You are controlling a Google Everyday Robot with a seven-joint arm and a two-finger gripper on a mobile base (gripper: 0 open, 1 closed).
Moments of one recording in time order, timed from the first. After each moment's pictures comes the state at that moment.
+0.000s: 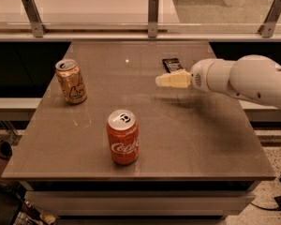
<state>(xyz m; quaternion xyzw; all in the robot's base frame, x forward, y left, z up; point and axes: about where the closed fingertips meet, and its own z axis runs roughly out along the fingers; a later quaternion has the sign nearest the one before) 0.662 -0.138 0.859 -0.21 0.82 0.13 0.52</state>
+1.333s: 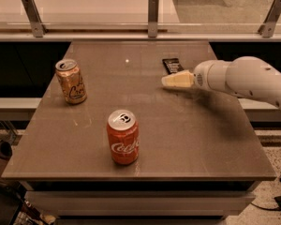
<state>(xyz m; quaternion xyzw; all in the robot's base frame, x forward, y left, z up) 0.697 -0.162 0.830 -0.20 0.83 0.11 0.51</state>
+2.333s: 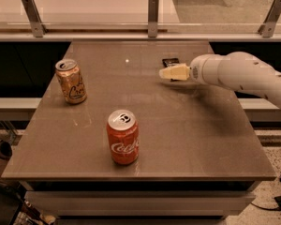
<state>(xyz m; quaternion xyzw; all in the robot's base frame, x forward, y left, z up) 0.720 -0.162 0.839 -0.17 0.83 0.10 0.52</state>
